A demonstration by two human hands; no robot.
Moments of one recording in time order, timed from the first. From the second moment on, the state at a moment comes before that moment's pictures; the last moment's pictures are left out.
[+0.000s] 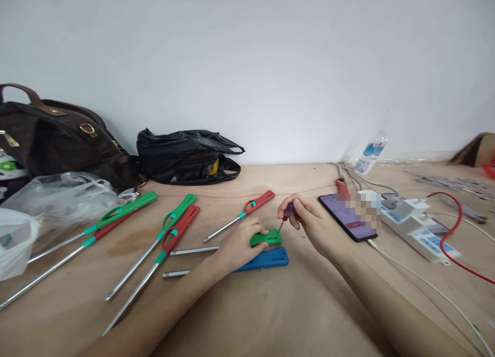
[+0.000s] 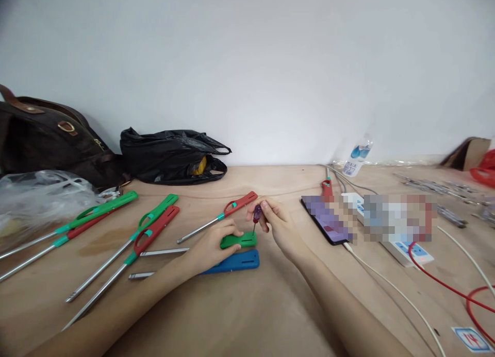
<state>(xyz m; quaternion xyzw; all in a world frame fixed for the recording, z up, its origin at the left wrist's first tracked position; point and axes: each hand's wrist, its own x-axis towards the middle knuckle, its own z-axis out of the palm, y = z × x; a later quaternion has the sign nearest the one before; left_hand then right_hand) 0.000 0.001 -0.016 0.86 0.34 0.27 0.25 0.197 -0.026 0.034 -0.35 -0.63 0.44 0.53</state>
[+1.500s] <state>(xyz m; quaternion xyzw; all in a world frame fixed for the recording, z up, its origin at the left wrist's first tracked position) 0.001 0.000 -0.013 0.86 0.34 0.27 0.25 0.197 -0.024 0.034 -0.37 -0.59 0.44 0.57</state>
